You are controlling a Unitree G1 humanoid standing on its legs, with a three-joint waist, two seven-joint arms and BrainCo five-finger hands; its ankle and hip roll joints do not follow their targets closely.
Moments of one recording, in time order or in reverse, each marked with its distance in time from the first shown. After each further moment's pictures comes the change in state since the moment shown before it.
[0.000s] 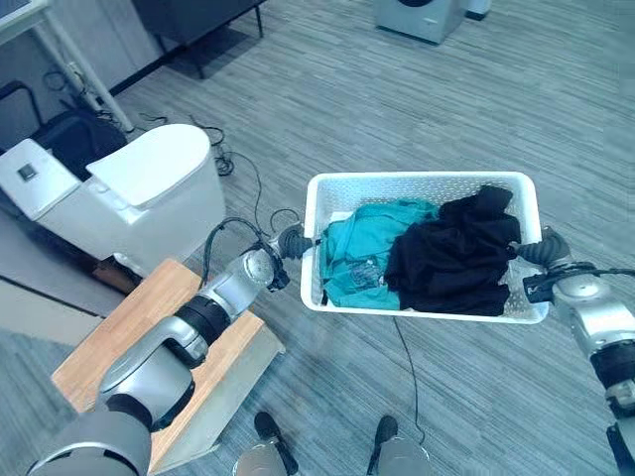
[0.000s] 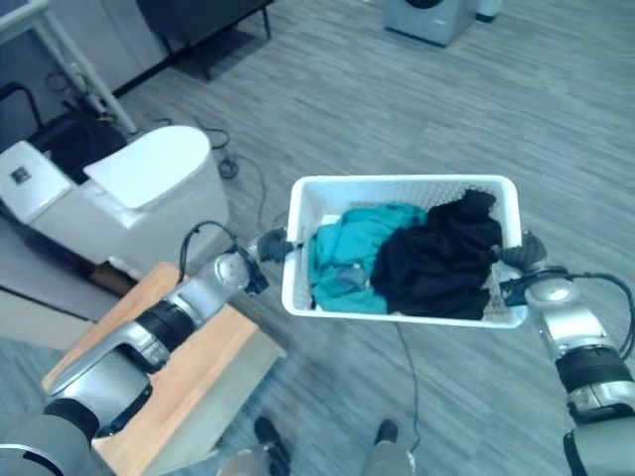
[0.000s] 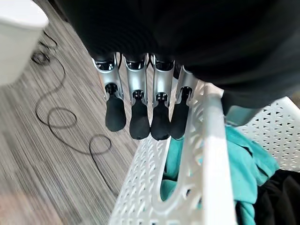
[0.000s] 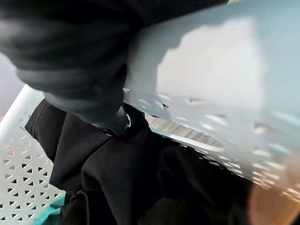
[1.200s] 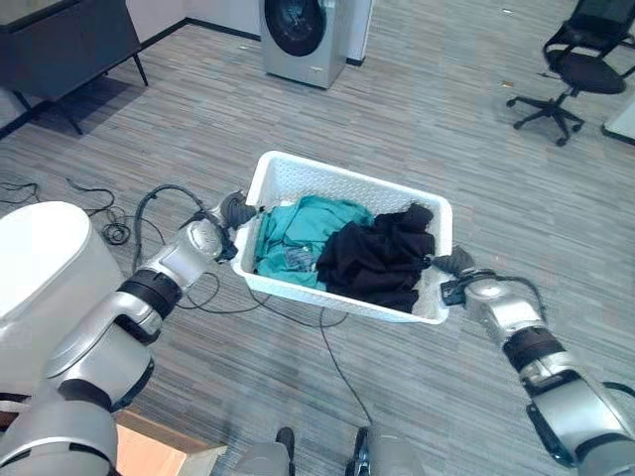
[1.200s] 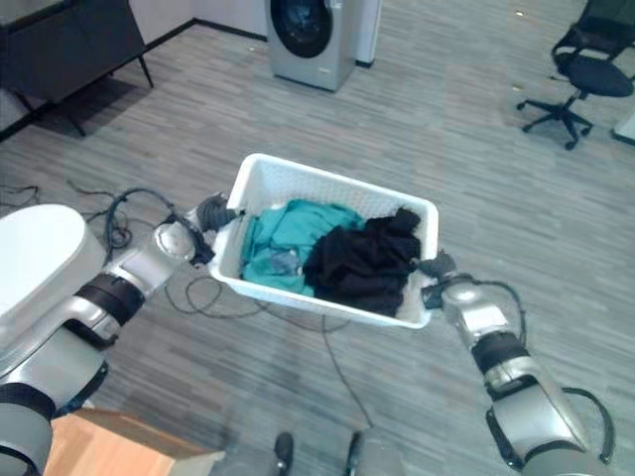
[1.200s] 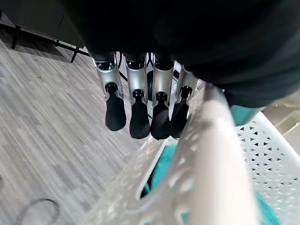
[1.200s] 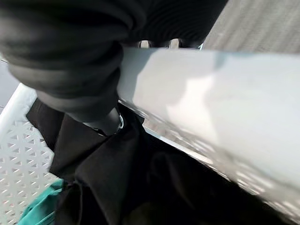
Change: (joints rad) left arm -0.135 0.165 0.000 0.078 -0.085 -0.013 0.051; right arm -0.151 0.252 0.114 0.165 0.094 -0.007 -0.016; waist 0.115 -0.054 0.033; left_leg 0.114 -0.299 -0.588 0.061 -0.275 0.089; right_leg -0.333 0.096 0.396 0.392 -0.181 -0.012
